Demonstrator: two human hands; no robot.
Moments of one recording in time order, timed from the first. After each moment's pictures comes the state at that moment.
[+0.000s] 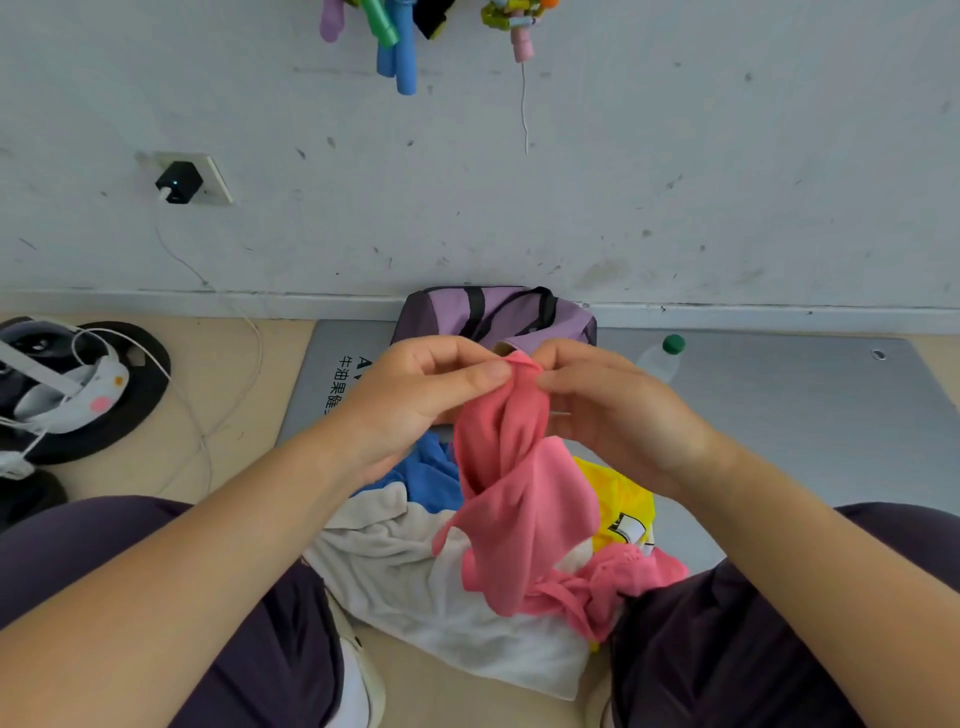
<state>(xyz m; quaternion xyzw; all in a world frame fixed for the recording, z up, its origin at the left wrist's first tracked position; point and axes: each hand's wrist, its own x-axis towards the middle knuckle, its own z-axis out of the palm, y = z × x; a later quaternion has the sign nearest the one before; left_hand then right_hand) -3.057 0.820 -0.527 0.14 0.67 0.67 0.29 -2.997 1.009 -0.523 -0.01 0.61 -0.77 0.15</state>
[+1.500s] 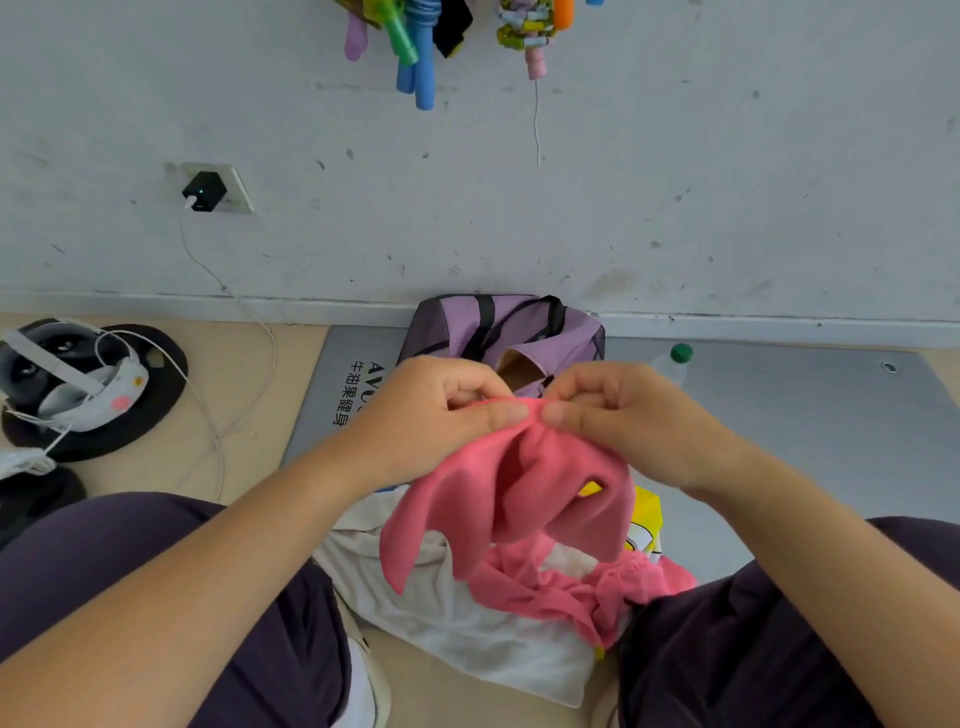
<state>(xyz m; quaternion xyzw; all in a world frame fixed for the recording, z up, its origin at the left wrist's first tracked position) -3.041 0.808 -0.522 0.27 0.80 0.51 0.19 -2.984 1.020 -0.519 -0.01 0.80 -0.58 0.13</state>
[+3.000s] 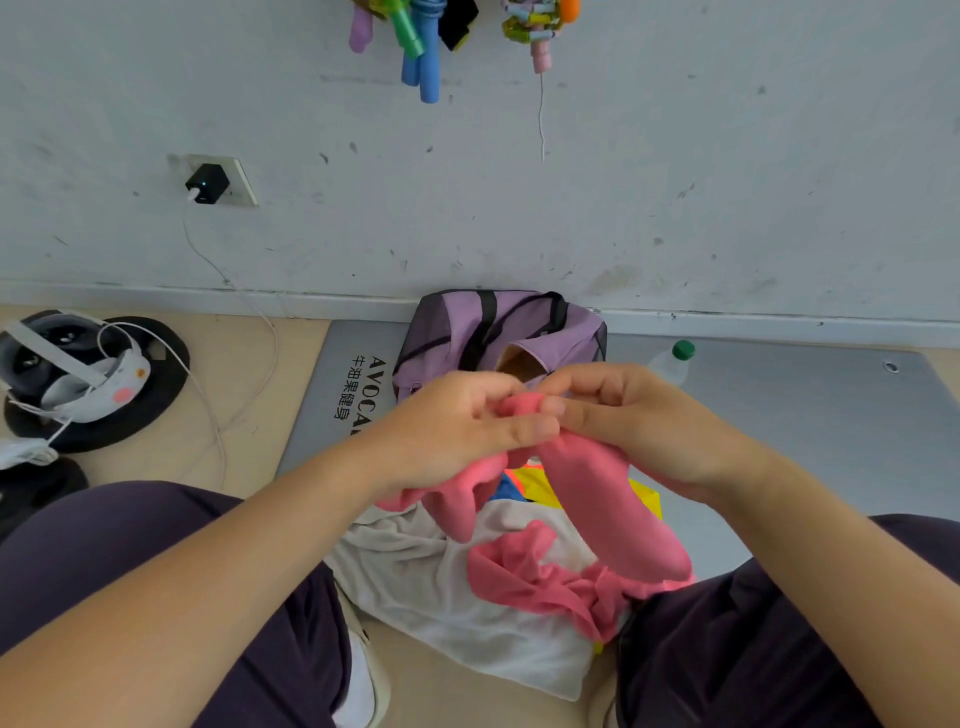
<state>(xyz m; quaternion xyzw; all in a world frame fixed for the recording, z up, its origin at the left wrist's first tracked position) -3.035 0.818 -0.524 0.25 0.78 0.49 0.30 -2.979 1.017 -0.518 -0.03 0.70 -0.69 0.18</state>
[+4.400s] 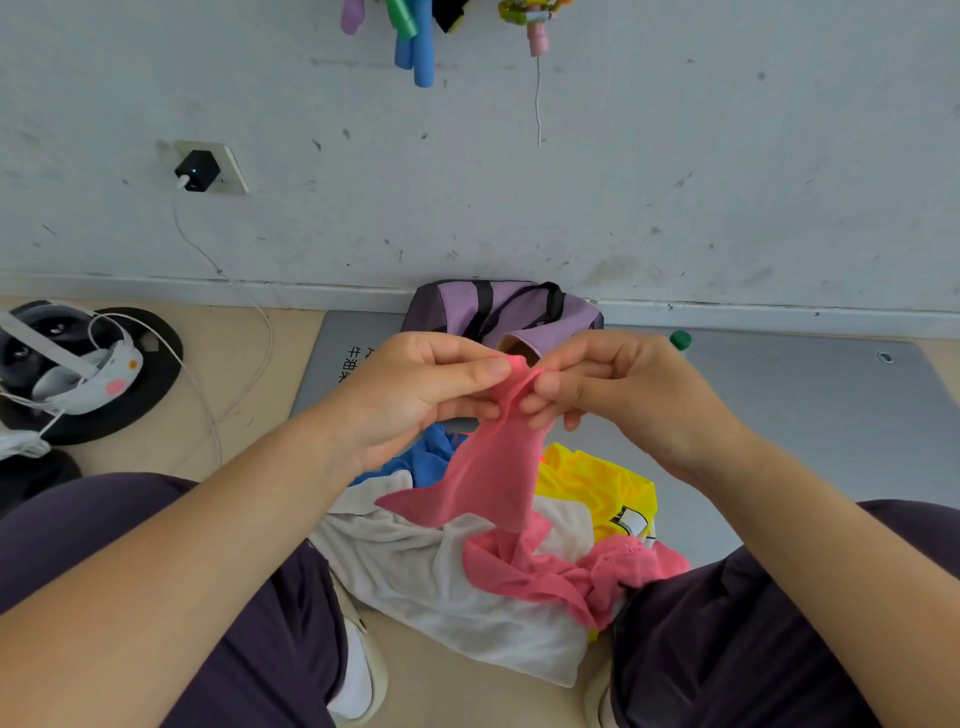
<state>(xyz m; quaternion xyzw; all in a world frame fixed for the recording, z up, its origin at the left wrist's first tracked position) -3.047 0.808 -0.519 0.11 0.65 0.67 0.34 -2.982 1.012 -0.512 -0.02 0.72 -0.69 0.09</state>
